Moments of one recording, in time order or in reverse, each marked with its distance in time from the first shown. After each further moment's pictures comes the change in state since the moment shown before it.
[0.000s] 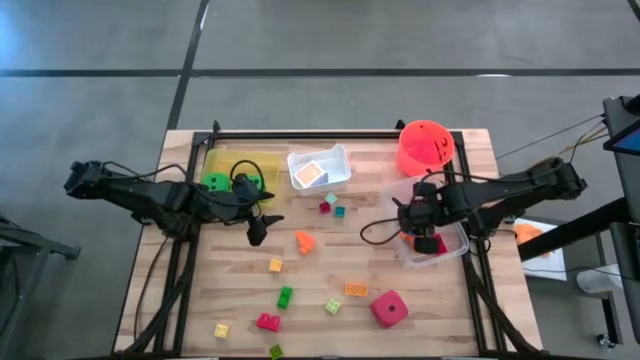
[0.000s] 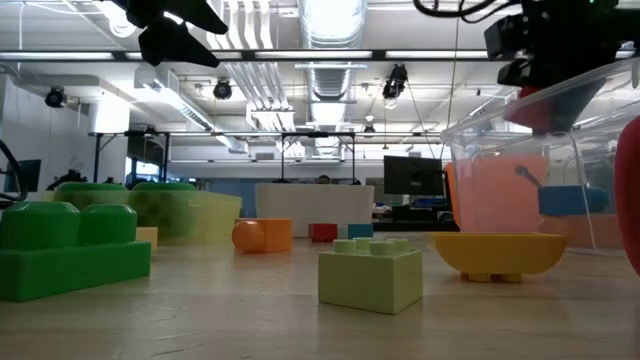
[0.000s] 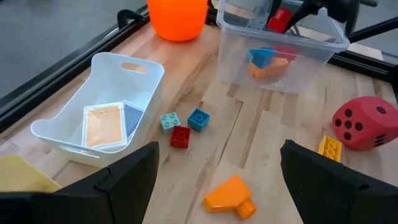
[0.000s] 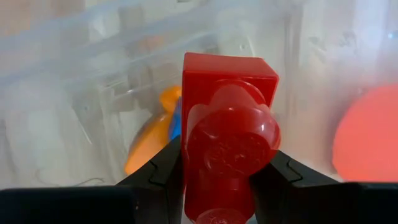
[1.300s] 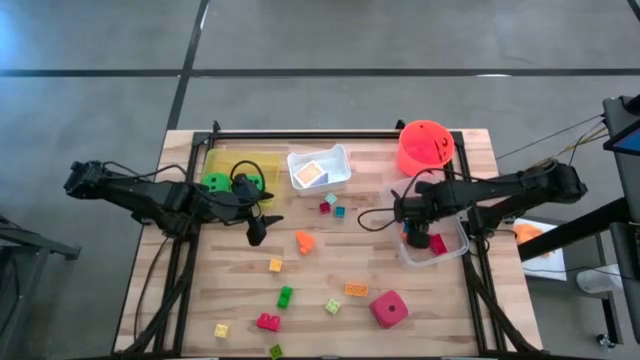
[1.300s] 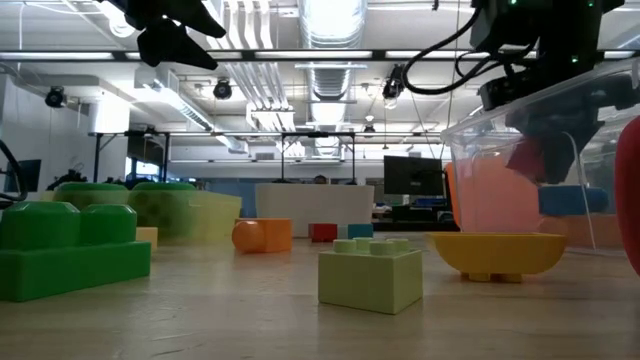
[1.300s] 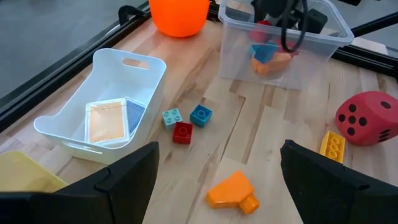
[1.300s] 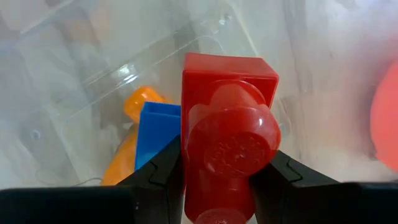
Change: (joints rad) left arm 0.000 0.000 0.000 -0.019 0.000 -0.001; right arm -0.141 0.003 -0.192 0.175 -0.028 0.056
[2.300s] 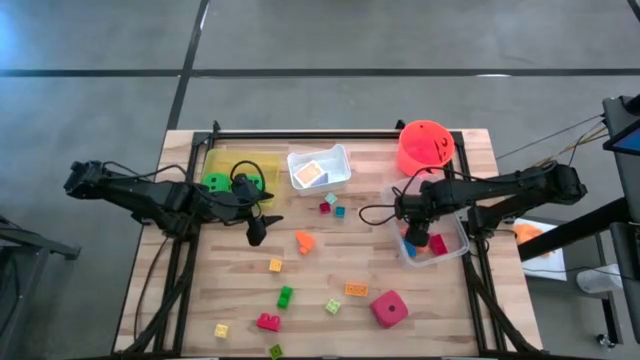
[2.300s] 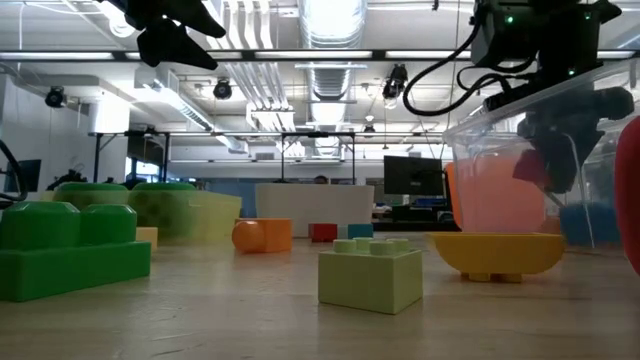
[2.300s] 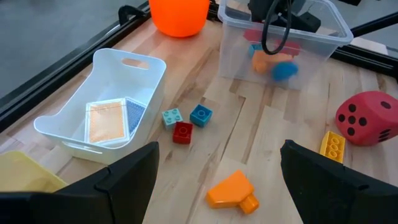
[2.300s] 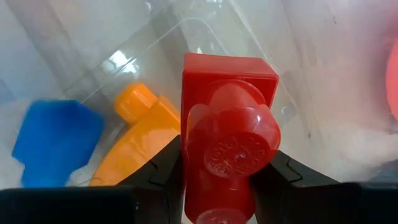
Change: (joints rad) left arm 0.000 0.000 0.000 0.000 0.000 -0.001; right arm -0.038 0.003 -0.037 0.000 -0.020 0.097
